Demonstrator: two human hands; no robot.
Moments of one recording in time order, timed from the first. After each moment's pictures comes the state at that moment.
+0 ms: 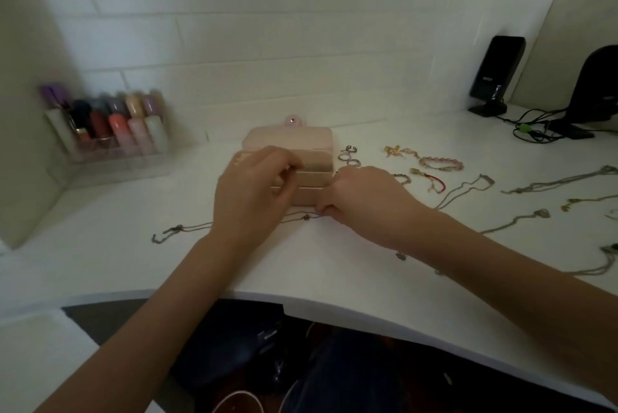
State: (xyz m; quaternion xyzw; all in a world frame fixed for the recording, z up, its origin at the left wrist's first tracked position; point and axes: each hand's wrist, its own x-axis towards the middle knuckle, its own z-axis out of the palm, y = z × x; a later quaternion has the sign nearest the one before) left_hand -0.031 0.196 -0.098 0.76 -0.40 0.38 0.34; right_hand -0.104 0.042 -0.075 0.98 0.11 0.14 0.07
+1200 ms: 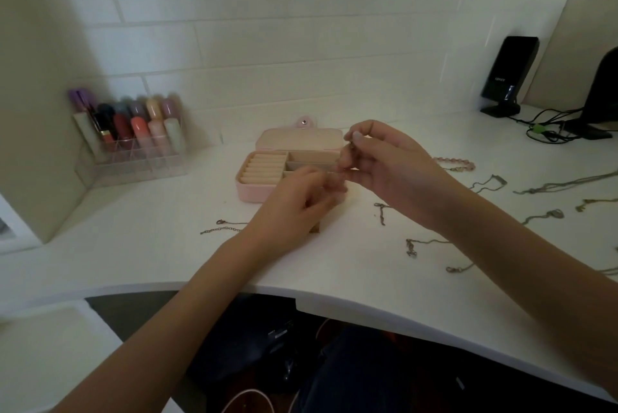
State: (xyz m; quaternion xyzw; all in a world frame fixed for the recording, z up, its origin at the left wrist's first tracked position) left_hand -0.038 0.182 -0.106 0.77 -0.45 0.05 0.45; right_hand -0.112 0.034 -0.053 0.61 0.09 0.09 -0.78
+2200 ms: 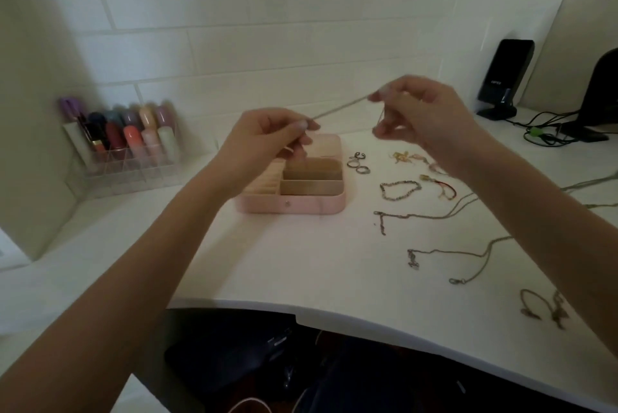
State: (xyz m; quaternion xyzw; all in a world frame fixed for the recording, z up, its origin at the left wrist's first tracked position) left_hand 0.007 0.191 -0.036 0.70 -0.38 -0.04 0.61; right_hand -0.087 -0.013 -0.013 0.74 0.00 0.26 -0.62
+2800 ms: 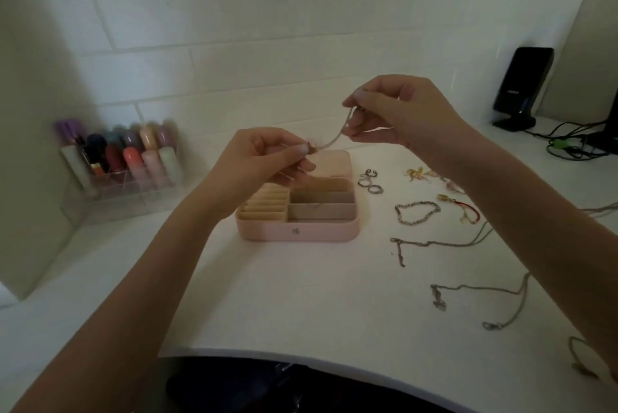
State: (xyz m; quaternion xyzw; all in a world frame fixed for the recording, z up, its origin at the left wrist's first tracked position) left_hand 0.028 0.199 -0.035 0.69 -0.36 -0.08 0.62; right_hand -0.052 0.004 0.003 0.76 0.04 0.22 -0.61
